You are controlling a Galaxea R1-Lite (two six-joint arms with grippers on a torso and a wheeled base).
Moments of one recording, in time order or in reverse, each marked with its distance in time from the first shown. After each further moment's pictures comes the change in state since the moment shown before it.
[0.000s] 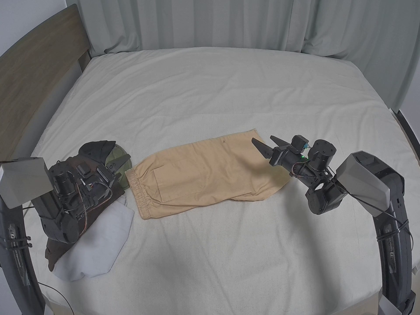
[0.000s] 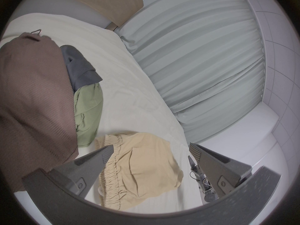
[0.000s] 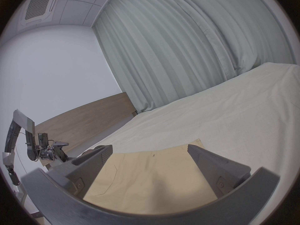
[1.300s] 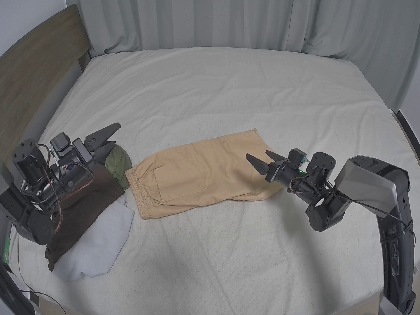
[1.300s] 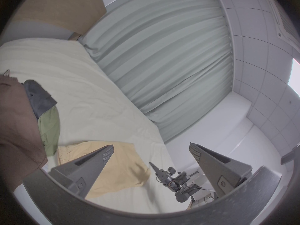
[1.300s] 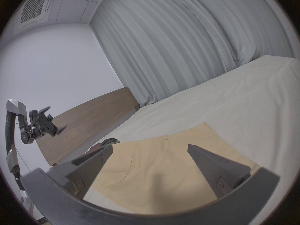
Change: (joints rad) left arm -0.043 -0.394 0.155 0.000 -0.132 0.010; right arm 0.065 -0.078 0.271 -0.119 -0.041 0.006
